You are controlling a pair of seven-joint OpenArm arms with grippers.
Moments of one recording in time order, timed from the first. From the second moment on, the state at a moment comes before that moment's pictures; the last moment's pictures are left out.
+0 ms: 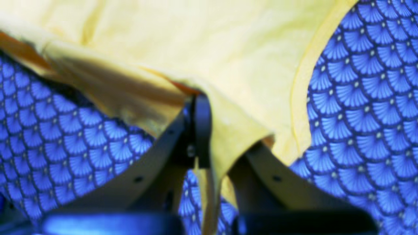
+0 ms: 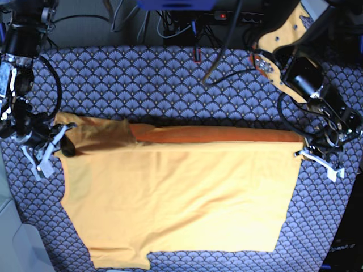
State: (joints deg) left arm -27.2 -1.0 -55.8 72.9 6.5 -40.5 57.4; right arm 6.3 21.9 18.6 85.9 33.6 39.7 -61.0
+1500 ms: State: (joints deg) left arm -36.3 -3.4 -48.5 60.1 6.2 -40.3 46.5; right arm 24.5 22.9 4.7 65.4 17.6 39.9 -49.6
